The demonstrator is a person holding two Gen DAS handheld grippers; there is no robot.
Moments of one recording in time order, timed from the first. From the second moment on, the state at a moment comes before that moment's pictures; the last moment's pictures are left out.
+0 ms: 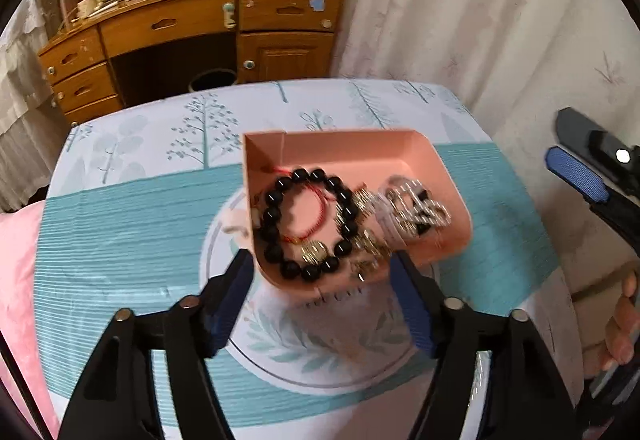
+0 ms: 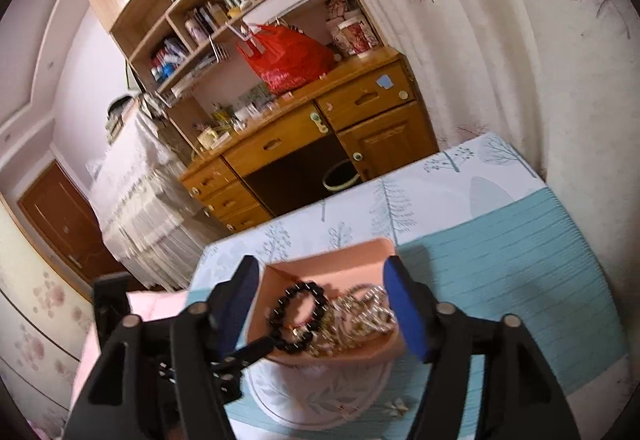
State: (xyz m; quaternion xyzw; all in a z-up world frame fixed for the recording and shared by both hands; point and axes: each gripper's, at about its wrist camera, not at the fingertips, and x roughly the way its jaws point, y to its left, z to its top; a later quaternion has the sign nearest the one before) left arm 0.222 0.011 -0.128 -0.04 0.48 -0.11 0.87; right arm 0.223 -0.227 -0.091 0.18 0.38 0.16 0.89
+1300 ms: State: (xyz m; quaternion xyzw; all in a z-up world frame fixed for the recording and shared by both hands) left arm 0.108 -0.103 -0.186 -0.05 0.50 0.05 0.86; right arm 0.182 -0.224 -0.187 -0.19 0.46 0.33 0.80
